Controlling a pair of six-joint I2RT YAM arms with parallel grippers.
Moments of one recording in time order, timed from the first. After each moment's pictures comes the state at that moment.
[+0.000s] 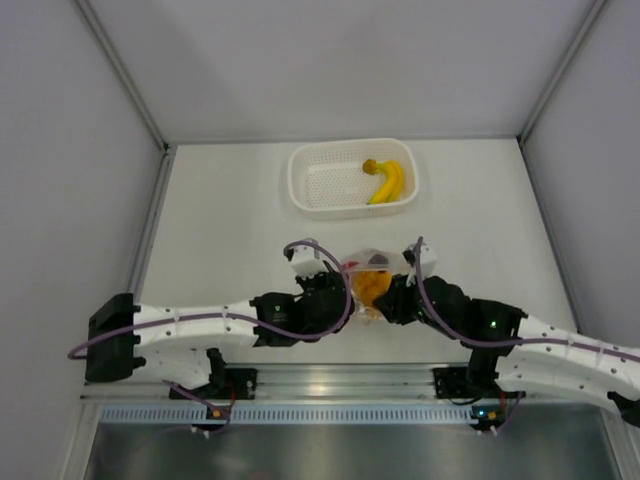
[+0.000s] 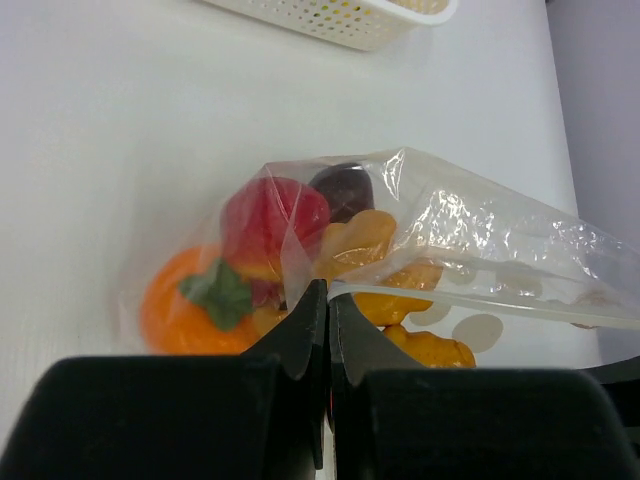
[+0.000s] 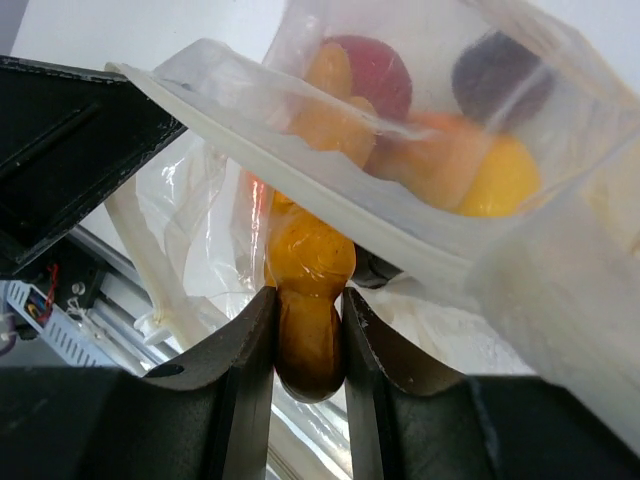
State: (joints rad) left arm -1.34 1.27 0.85 -0.25 -0.93 -1.22; right arm 1.14 0.71 0.56 -0.41 0.35 0.71
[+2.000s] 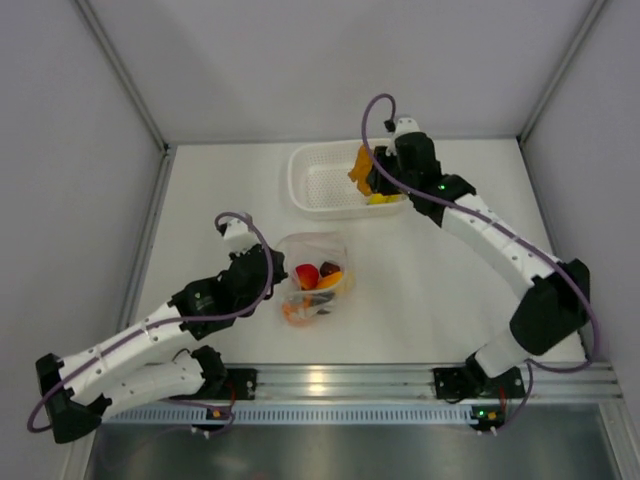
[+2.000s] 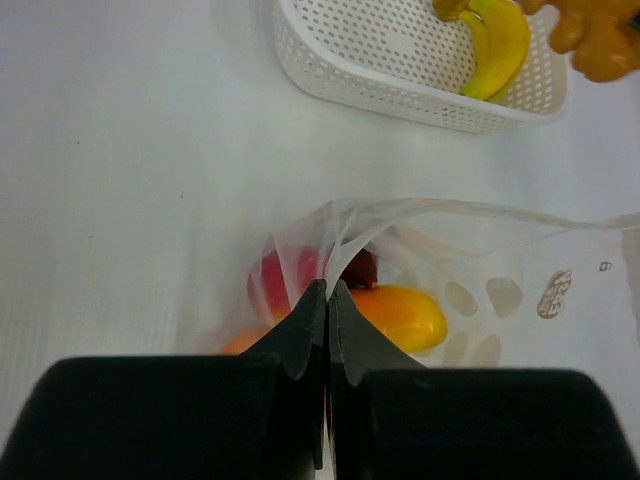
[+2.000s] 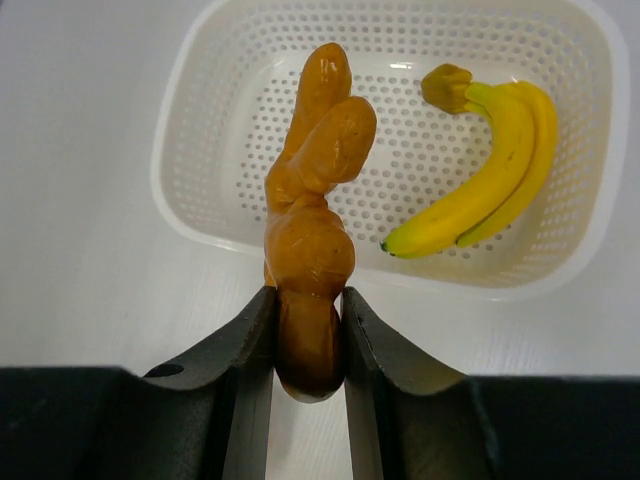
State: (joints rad) left arm -0.96 0.86 0.79 -0.49 -0.70 -0.90; right arm 0.54 1.49 1.39 -0.35 0.11 0.30
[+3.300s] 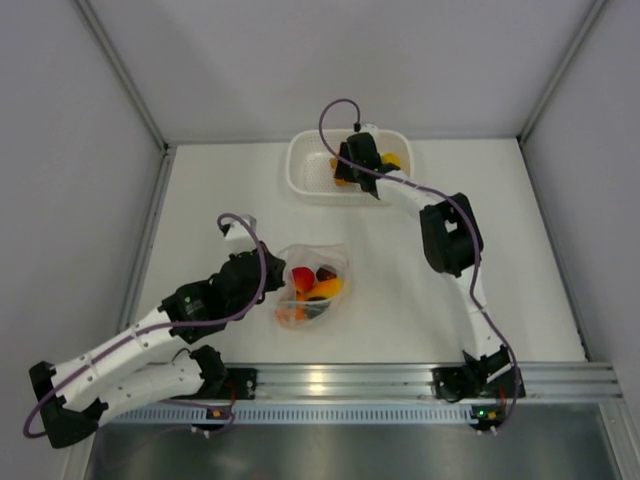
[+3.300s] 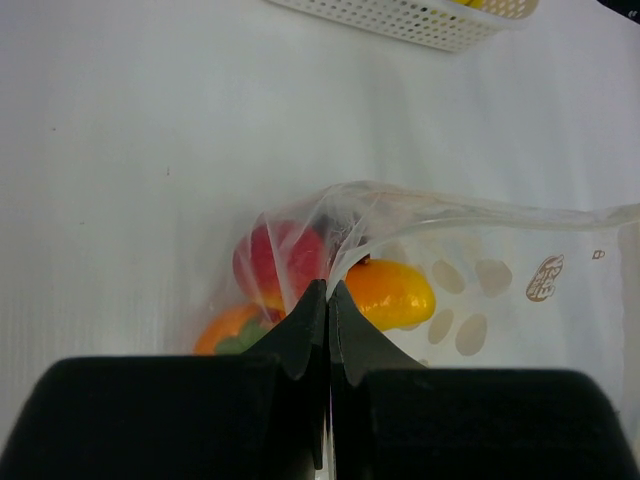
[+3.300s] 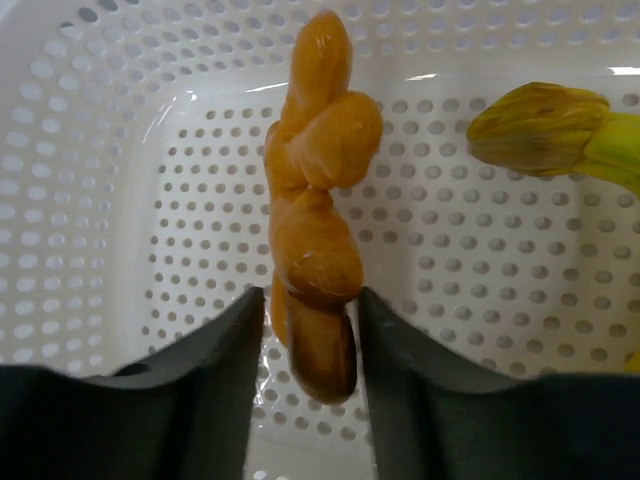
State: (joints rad) left arm -0.96 0.79 0.79 -0.55 -0.59 -0.82; right arm 0.49 2.37 1.93 -0.11 0.18 0.47
